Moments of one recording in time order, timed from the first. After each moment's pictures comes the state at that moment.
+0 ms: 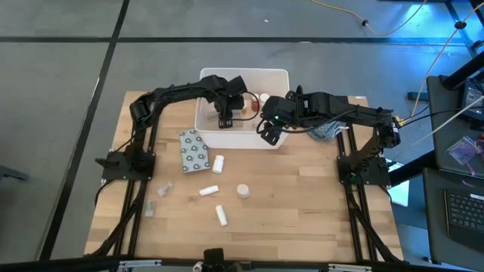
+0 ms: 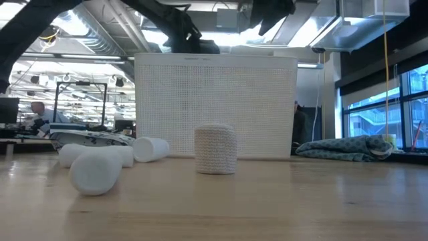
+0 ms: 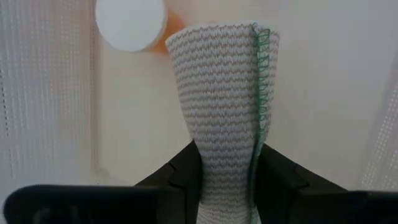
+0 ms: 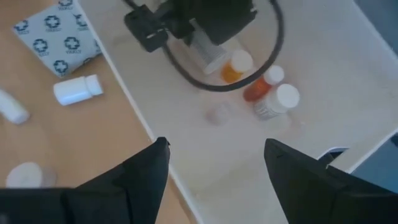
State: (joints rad) left arm 0.54 2.01 1.70 -1.05 -0.07 0.39; right arm -0.07 1.68 1.89 -1.25 0.40 0.33
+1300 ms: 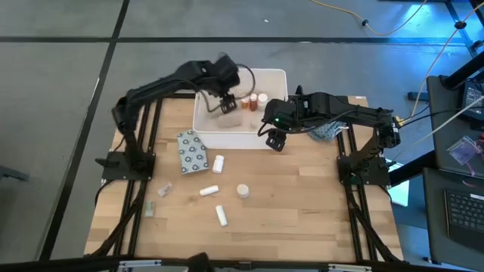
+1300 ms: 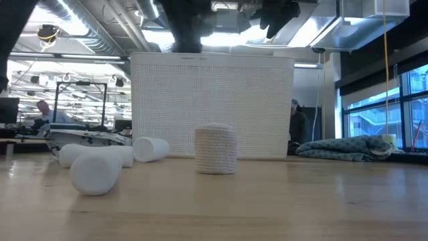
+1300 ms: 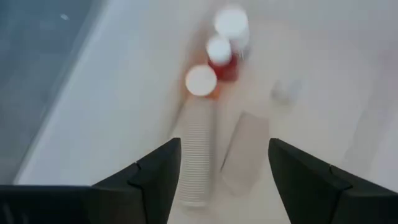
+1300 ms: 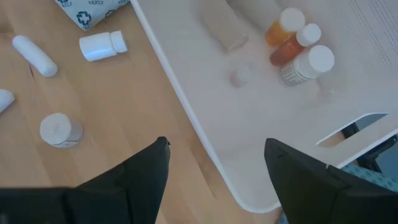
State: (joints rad) left arm 0.51 1.79 1.87 -1.07 -0.16 0.12; right arm -0.07 1.68 1.89 -1.35 0.26 0.33
